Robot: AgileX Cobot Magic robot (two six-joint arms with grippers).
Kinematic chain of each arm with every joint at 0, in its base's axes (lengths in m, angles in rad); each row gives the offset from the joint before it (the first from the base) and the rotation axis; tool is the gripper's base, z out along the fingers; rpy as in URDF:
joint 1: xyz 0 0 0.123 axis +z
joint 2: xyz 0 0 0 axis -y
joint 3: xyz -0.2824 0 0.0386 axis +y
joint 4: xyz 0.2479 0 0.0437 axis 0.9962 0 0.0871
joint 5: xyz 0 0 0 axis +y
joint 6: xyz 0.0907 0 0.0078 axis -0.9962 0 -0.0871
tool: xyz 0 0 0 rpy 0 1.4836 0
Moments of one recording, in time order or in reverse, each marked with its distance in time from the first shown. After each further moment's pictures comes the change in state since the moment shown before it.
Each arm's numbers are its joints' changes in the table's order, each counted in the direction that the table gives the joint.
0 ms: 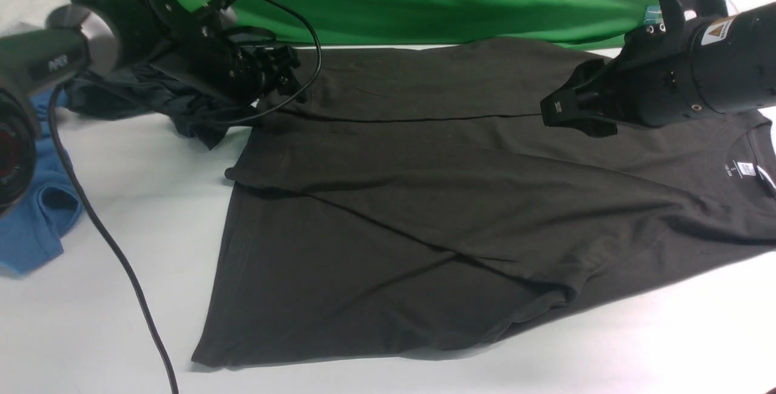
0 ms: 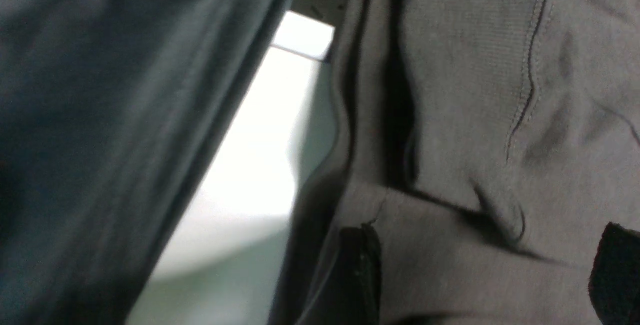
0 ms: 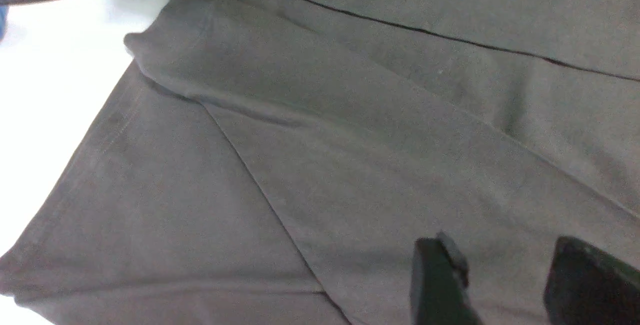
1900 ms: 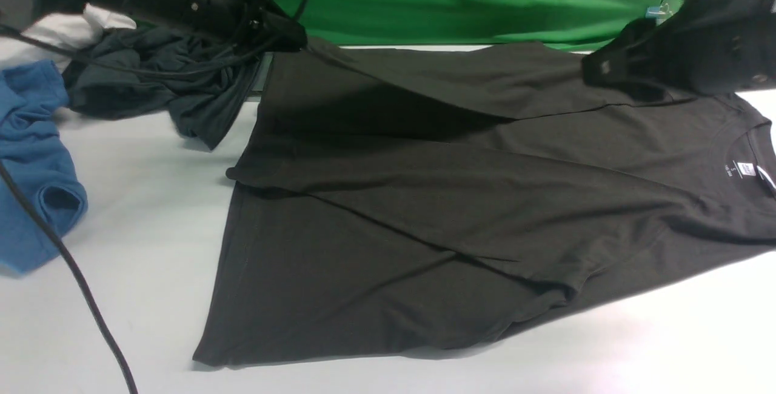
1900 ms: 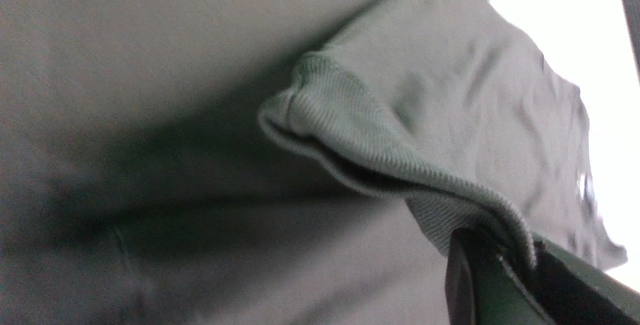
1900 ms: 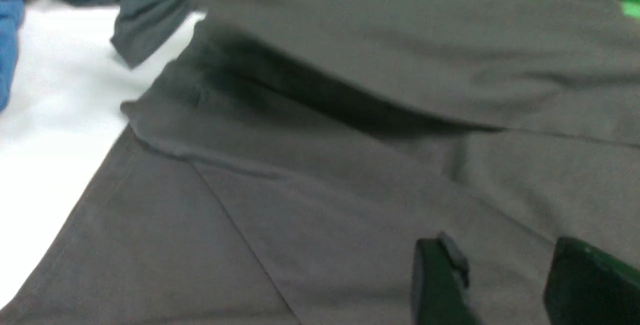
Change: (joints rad) right arm -0.043 0.132 0.000 -0.043 -0.004 -0.045; left arm 0.040 0.205 -0.009 -0.307 0.354 -0.363
